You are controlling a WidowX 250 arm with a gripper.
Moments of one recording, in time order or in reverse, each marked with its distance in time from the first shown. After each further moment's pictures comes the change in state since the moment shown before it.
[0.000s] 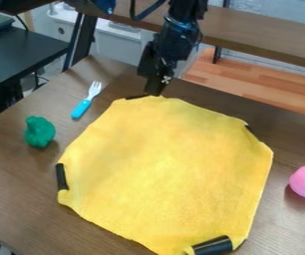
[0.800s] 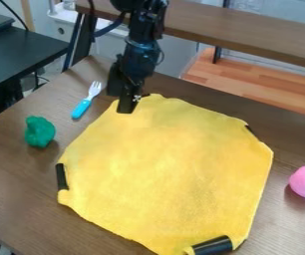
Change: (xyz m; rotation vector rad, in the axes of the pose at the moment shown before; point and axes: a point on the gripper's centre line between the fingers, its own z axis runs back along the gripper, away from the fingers) arm -0.036 0.013 -0.056 -0.072 -0.037 0.202
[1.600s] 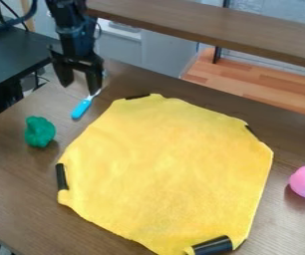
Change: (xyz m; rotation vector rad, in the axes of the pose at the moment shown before) arm -0.052 0.057 0.001 -0.072 -0.414 0.693
